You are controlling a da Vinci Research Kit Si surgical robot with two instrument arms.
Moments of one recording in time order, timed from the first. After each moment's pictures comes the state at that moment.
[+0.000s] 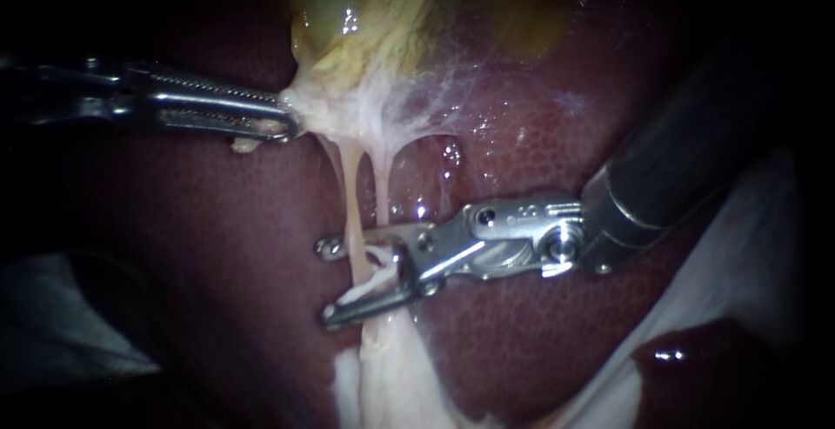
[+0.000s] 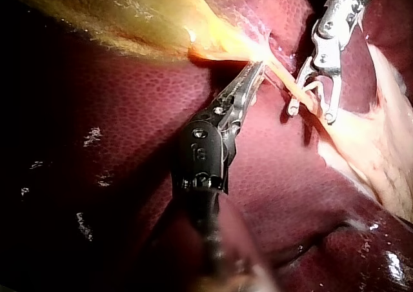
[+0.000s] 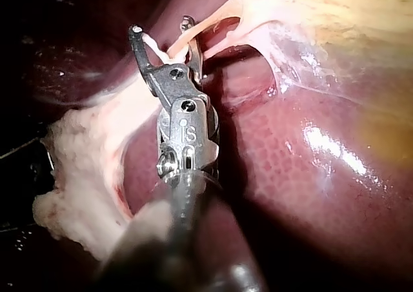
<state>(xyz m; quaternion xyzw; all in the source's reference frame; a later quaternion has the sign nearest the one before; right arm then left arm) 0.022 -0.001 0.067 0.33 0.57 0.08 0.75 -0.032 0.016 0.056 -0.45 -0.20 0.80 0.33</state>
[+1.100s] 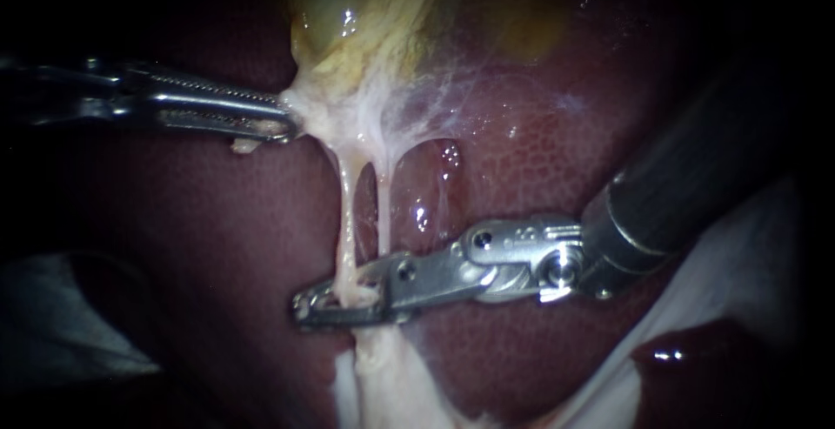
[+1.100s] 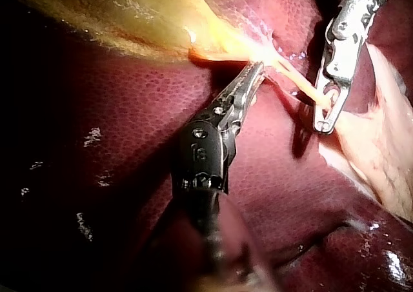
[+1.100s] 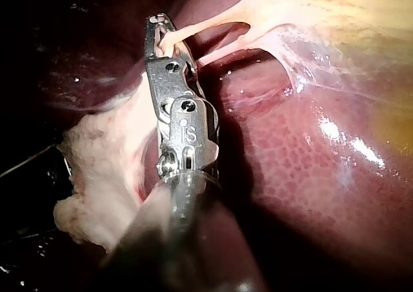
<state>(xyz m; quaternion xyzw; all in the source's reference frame) 0.023 -0.002 0.065 0.34 0.56 0.09 0.75 -0.032 0.016 0.057 -0.45 -0.20 0.80 0.33</state>
